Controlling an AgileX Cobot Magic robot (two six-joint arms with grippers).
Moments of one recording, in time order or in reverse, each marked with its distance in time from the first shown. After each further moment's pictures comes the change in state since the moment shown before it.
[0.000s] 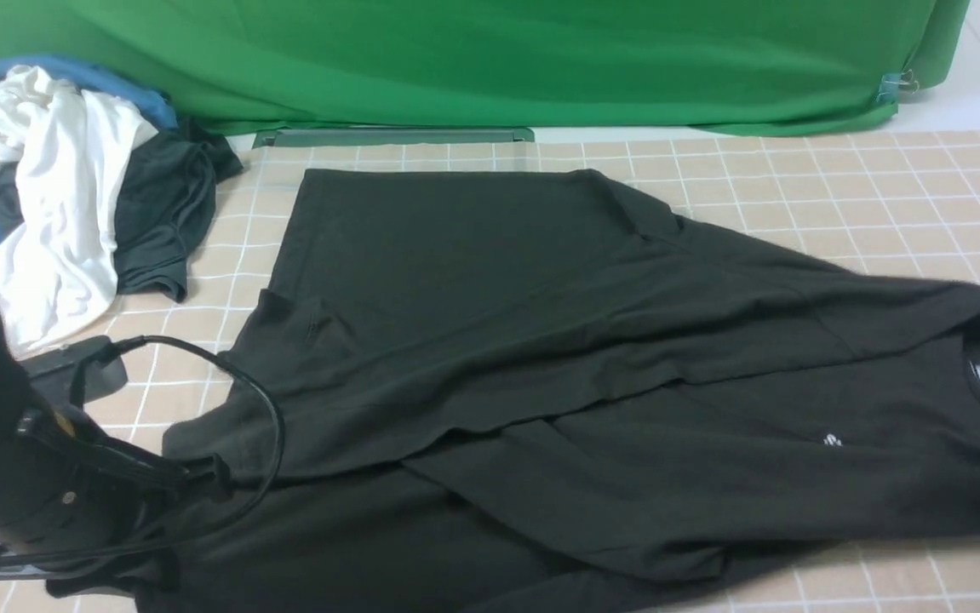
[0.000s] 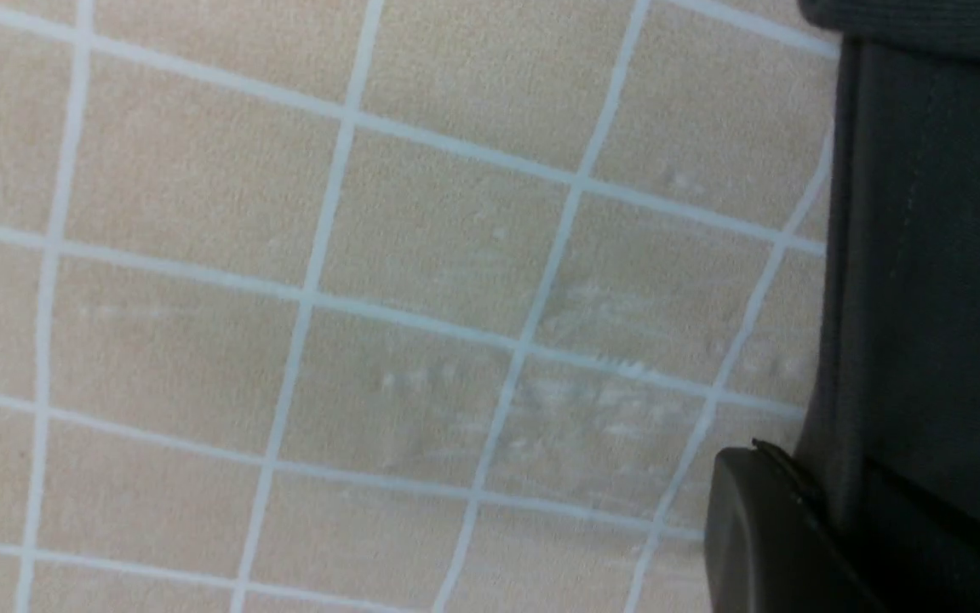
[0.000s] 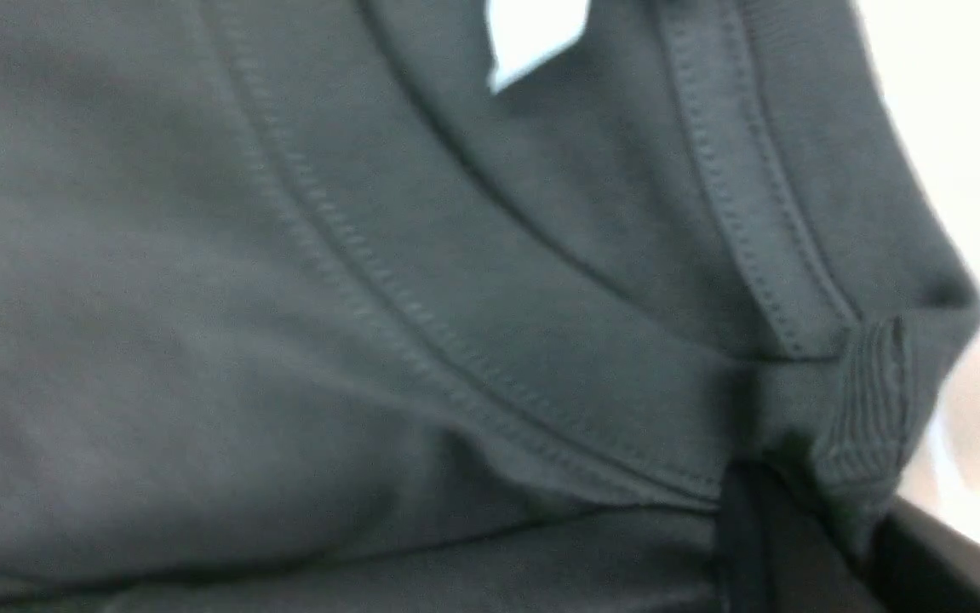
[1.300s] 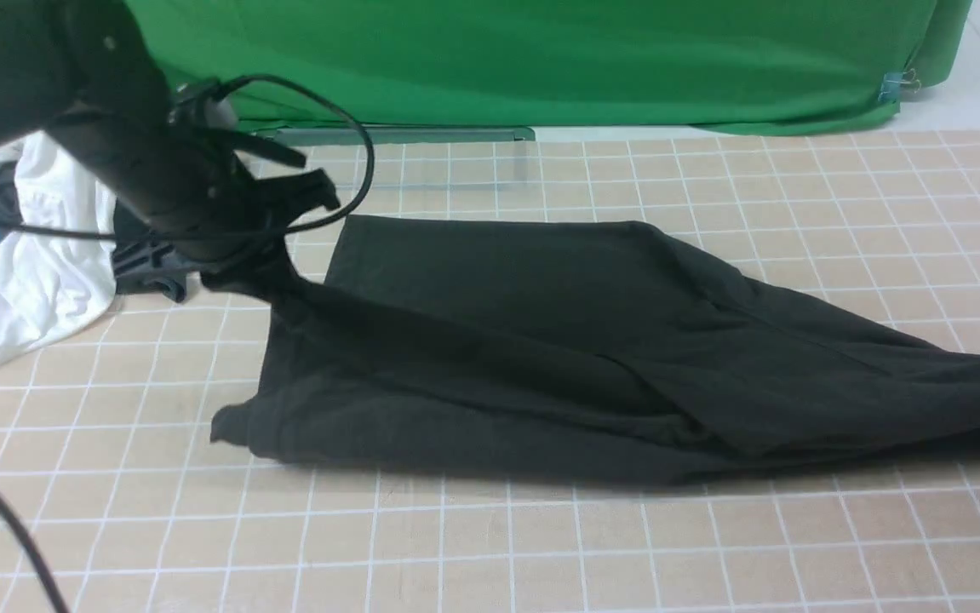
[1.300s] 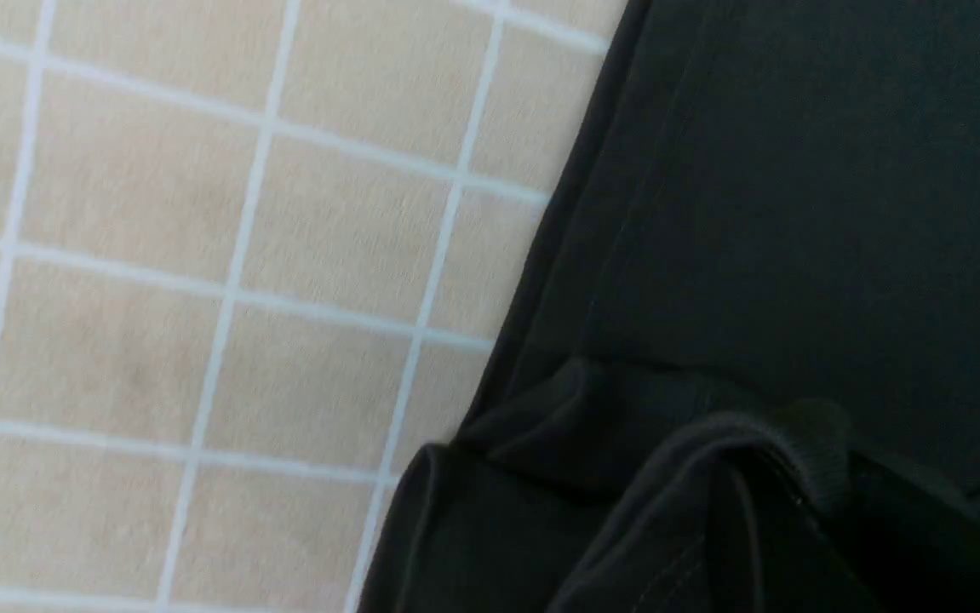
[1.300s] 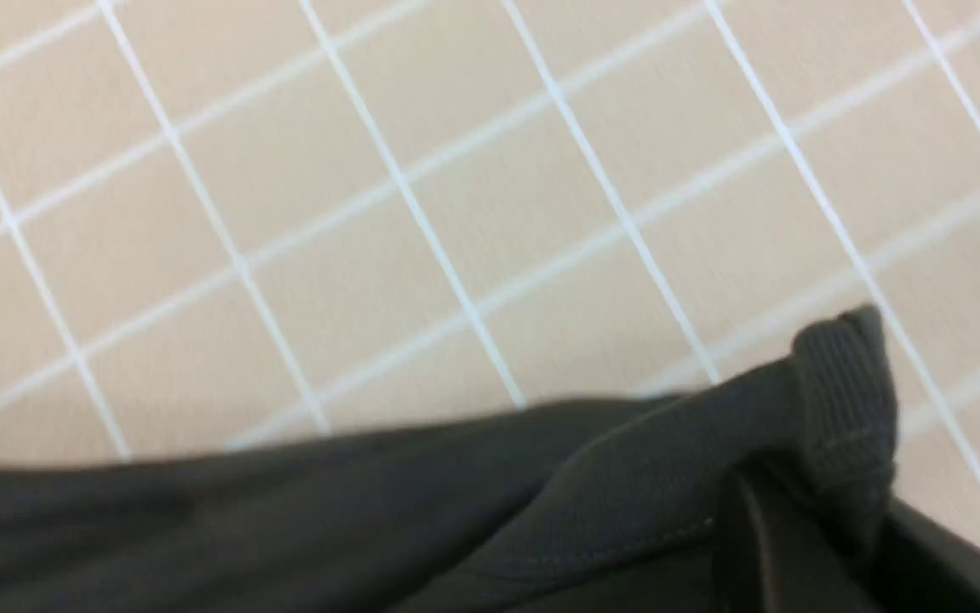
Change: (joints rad) right arm -0.062 0.067 -0.263 -0.068 -0.074 0.103; left arm 0.000 0.549 -0.712 -0.095 -0.032 0.051
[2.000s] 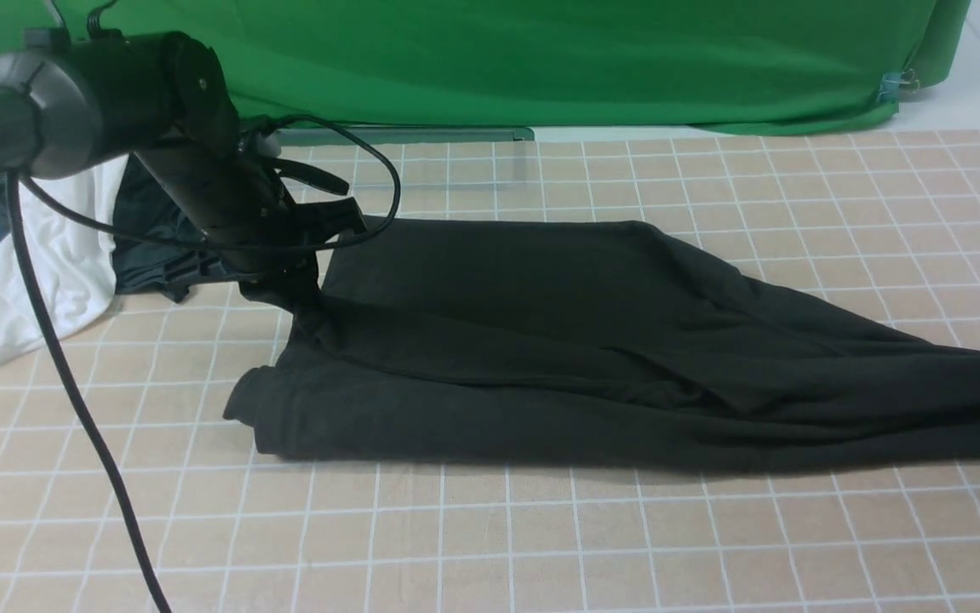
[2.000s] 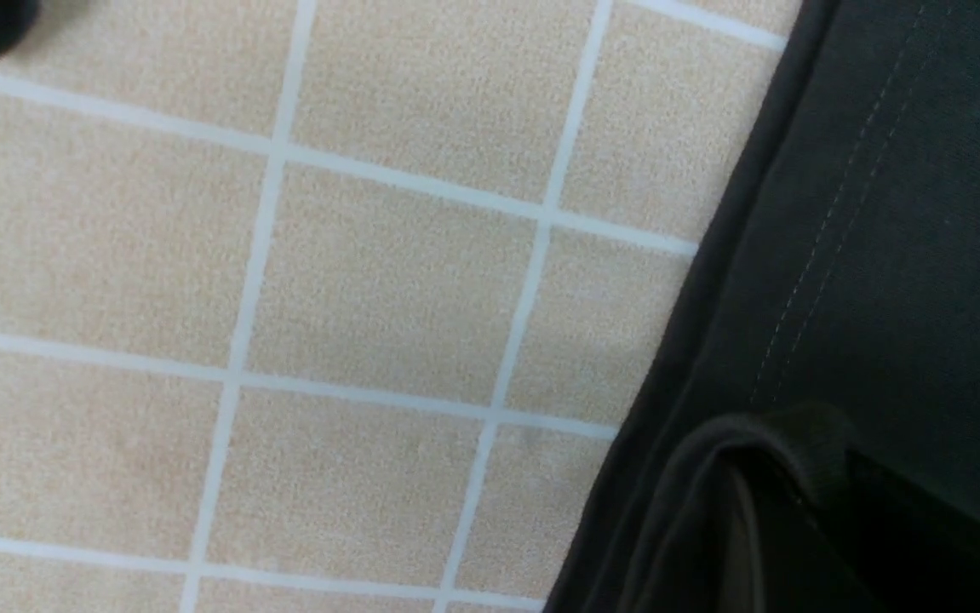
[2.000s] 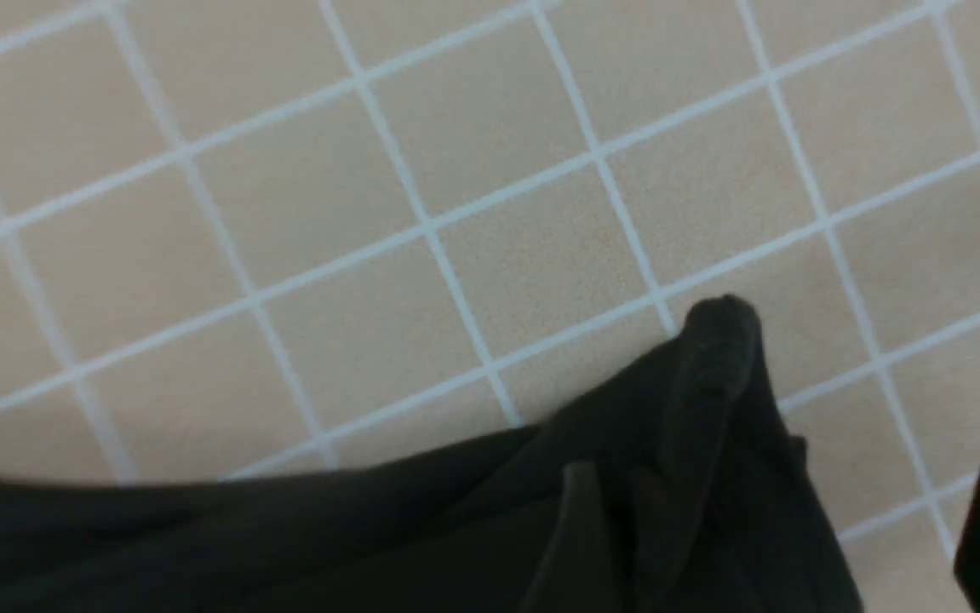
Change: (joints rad) right arm 0.058 0.038 -0.199 -0.002 0.214 -0.108; left arm 0.000 0.206 -0.109 0.046 -0.031 -0.001
